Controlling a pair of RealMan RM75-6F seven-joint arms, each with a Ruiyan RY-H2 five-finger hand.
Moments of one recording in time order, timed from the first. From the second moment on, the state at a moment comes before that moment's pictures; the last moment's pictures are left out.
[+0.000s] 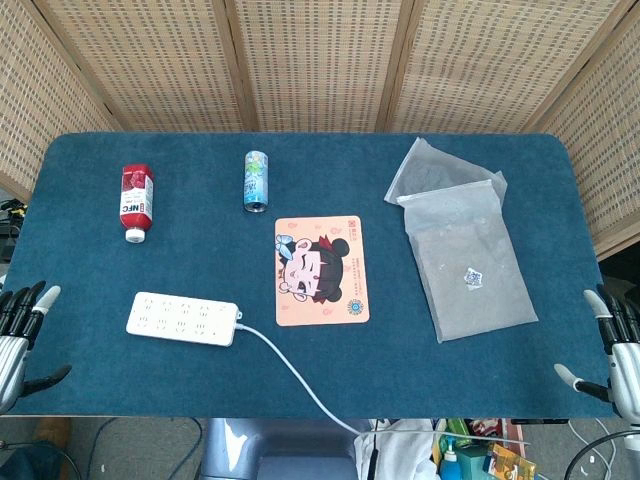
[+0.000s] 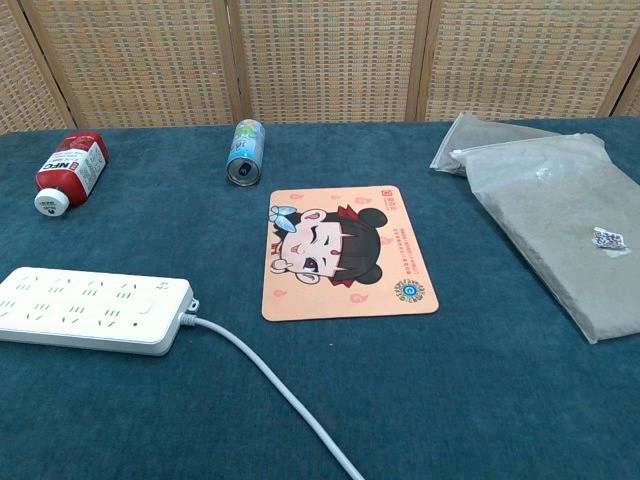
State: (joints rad) left arm -0.04 -1.03 0.01 -1.75 1.60 1.55 0.12; right arm 0.00 -1.05 0.07 -1.64 -1.55 1.59 0.12
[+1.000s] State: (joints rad) left arm -0.29 -1.17 -0.01 -1.81 1.37 0.99 0.15; right arm 0.01 -1.04 0.07 -1.64 -1.52 1.56 0.15
